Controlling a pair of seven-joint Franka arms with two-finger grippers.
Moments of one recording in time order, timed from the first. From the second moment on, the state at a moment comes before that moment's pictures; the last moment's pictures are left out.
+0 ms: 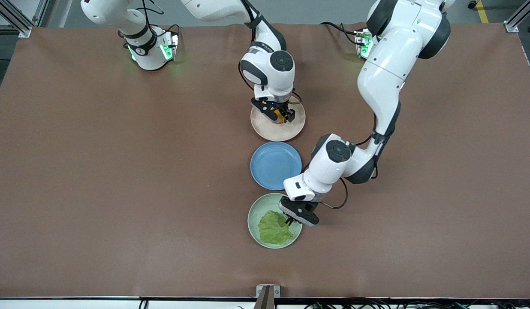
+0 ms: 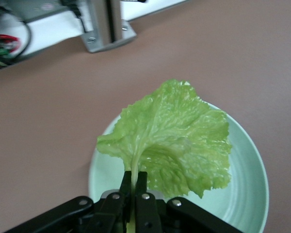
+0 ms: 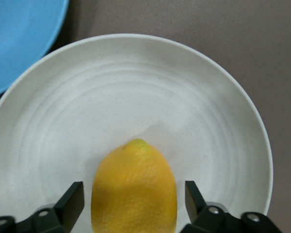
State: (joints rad) left arm -0.40 0.94 -0.16 -1.29 0.07 2.74 -0.02; right arm 1.09 0.65 -0.05 -1.75 0.06 2.39 1.76
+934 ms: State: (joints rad) left arm -0.02 0.48 -0.13 -1.89 0.11 2.50 0.03; right arm 0.71 0.55 -0.09 -1.66 0.06 2.22 1.14
